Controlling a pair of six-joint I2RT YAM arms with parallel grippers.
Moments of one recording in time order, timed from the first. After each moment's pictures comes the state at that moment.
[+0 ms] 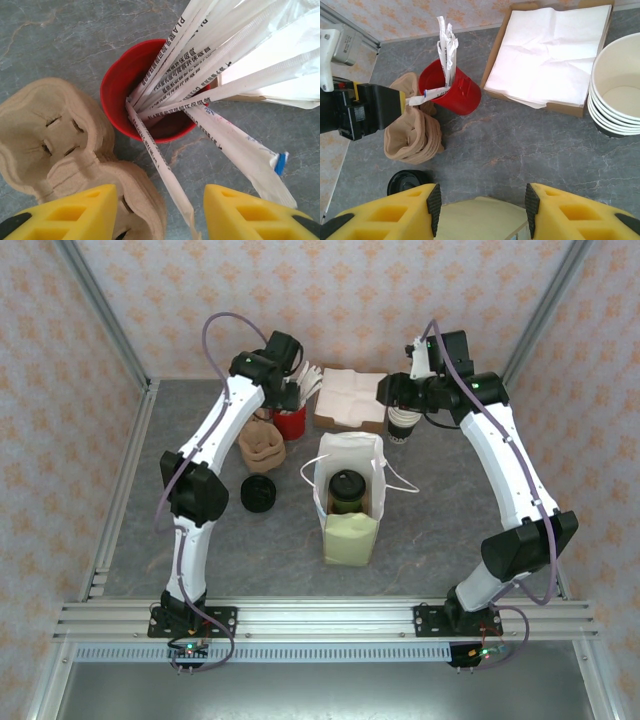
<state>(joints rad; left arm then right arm) -0.35 2.20 2.36 -1.22 -0.18 -0.30 0.28 1.61 1.85 -0.99 -0.30 0.33</state>
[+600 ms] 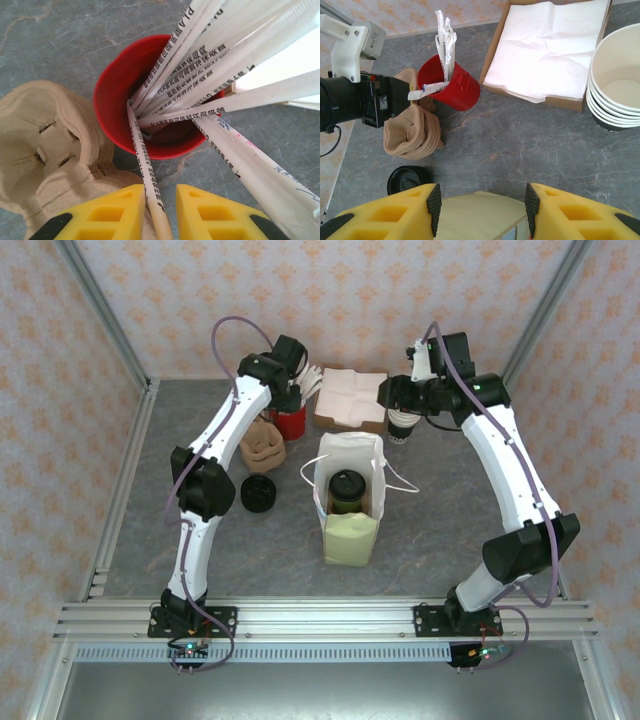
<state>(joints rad) -0.35 2.28 2.42 -1.23 -0.21 -0.30 0.28 1.59 1.84 -1.01 -0.29 0.34</state>
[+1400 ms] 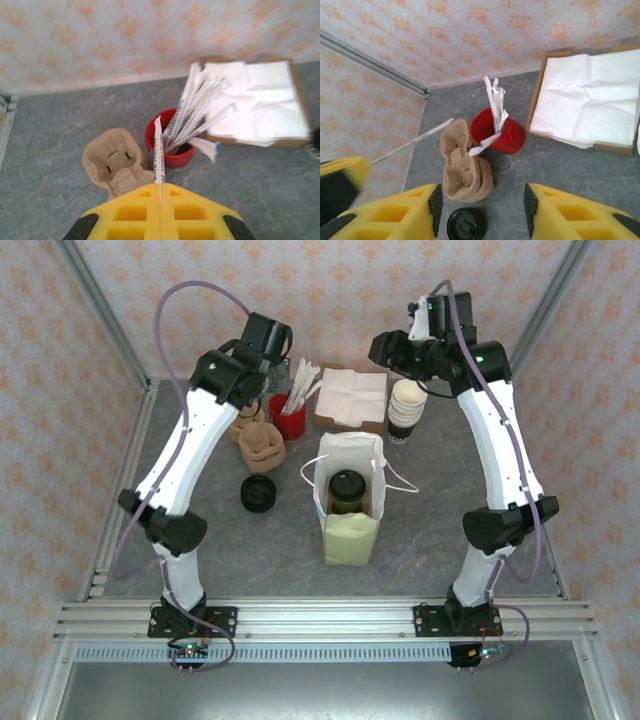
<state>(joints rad) -0.49 1.85 2.36 -1.23 -0.42 -0.26 0.32 1.82 2.32 -1.11 -0.31 0.52</state>
